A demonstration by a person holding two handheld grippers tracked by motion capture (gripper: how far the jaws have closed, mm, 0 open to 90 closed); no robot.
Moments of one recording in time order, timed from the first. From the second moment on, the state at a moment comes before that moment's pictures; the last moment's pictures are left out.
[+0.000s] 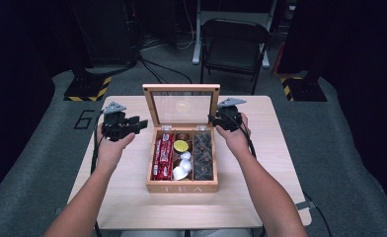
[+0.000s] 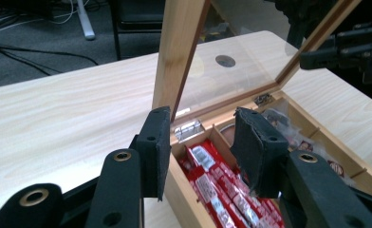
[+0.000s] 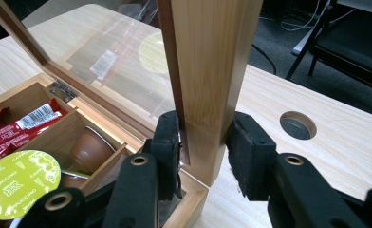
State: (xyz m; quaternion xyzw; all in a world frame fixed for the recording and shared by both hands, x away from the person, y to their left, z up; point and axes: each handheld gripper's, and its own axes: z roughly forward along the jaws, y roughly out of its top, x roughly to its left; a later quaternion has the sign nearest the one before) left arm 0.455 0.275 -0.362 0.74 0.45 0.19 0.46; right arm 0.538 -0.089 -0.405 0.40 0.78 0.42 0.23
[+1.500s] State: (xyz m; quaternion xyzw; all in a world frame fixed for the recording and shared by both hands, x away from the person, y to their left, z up) left arm 0.423 0.289 -0.401 0.73 0.46 0.18 0.46; right arm 0.564 -0.086 -0.407 0.44 0.76 0.42 0.21
